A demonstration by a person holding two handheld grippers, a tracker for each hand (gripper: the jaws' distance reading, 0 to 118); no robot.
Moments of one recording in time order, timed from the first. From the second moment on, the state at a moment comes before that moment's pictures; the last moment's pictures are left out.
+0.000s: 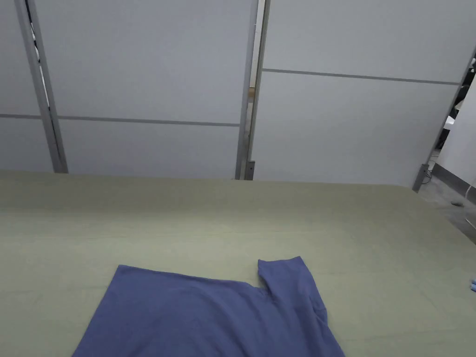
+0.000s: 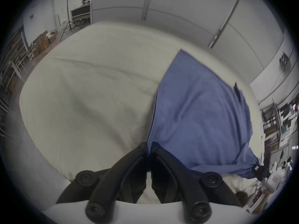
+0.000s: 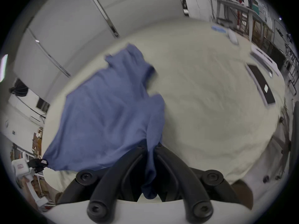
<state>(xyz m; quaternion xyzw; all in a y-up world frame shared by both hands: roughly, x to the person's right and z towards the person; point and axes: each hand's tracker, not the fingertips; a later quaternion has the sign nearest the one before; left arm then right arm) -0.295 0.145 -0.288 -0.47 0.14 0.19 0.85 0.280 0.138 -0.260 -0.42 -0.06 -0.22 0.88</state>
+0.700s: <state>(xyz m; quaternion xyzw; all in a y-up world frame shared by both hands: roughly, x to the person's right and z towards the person) -0.303 0.072 -0.535 -0.51 0.16 0.21 0.82 0.279 0.093 -0.480 -0.44 -0.07 -0.13 0.89</state>
